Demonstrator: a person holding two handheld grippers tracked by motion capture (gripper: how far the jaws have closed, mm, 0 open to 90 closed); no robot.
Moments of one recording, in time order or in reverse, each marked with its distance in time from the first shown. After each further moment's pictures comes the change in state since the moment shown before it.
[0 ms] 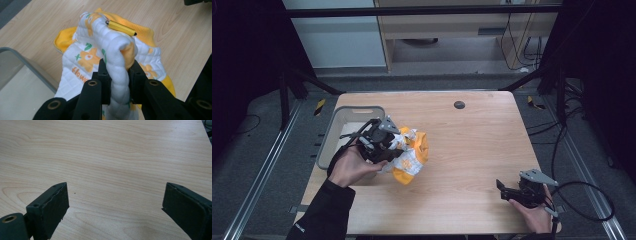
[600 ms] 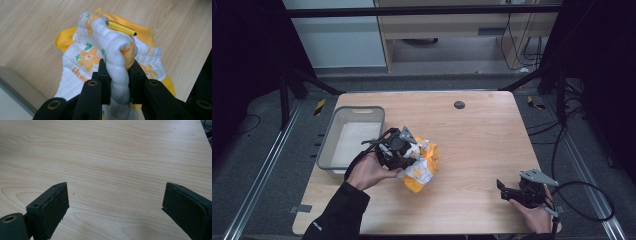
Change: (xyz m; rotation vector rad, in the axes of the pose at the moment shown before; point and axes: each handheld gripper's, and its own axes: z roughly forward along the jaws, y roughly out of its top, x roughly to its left) left arm -0.020 0.008 0.044 0.054 -0.043 0.047; right arm 0.000 0.000 -0.001 0.000 -0.001 0.002
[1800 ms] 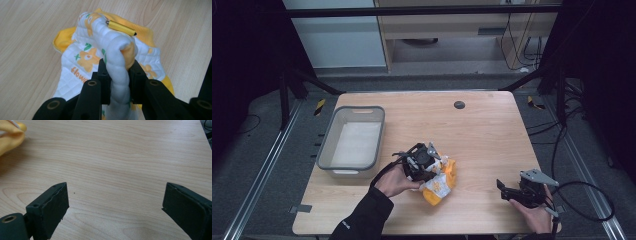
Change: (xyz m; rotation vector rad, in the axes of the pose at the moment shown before) left arm -0.027 0.006 0.076 0.040 -0.089 0.061; right arm -0.001 0.000 0.000 -0.009 0.000 -0.007
